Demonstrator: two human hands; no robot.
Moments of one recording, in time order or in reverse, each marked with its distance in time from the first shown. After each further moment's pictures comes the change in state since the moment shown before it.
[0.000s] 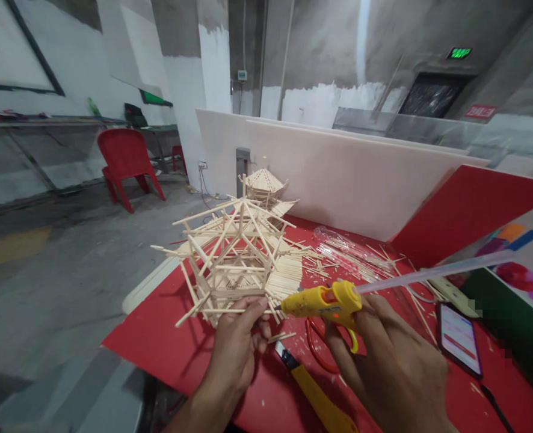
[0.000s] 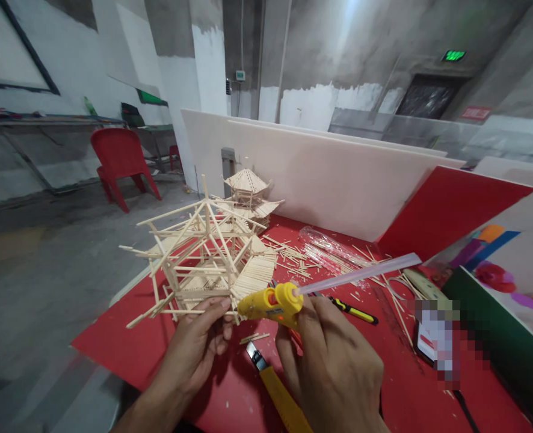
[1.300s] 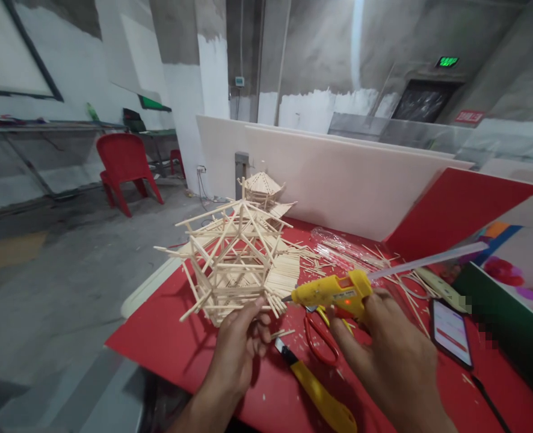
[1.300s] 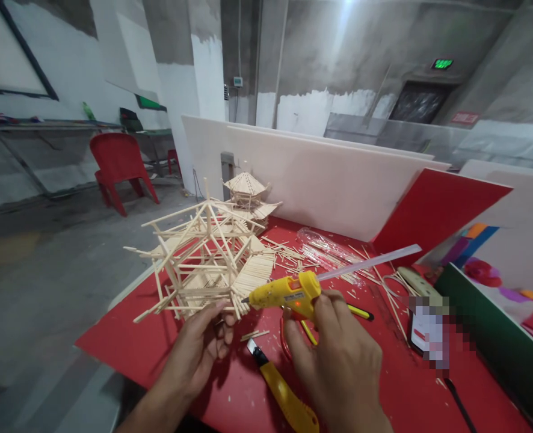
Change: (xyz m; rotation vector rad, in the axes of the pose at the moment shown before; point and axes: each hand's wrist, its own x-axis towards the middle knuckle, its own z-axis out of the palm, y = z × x) left_hand -0.008 -0.003 -0.007 -0.034 -0.008 -0.070; right_hand -0.012 0.006 0.003 0.038 -0.094 0.205
